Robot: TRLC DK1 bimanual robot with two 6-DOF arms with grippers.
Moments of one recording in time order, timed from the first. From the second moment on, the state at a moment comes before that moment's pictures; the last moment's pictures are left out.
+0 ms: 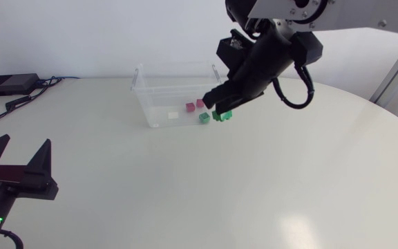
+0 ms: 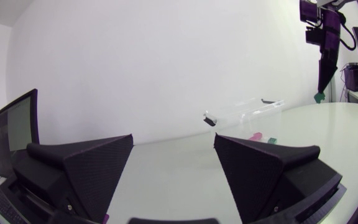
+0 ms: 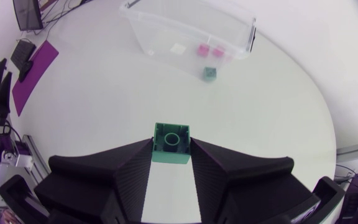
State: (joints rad) left arm -0.03 0.06 0.10 0.04 -0.06 0.23; right arm 0.58 1.72 1.62 -0.95 -0.01 -0.01
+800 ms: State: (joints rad) left arm -0.01 0.06 0.04 0.13 -0.10 0.29; right arm 0.53 2.02 1.85 -0.50 0.08 -0.02
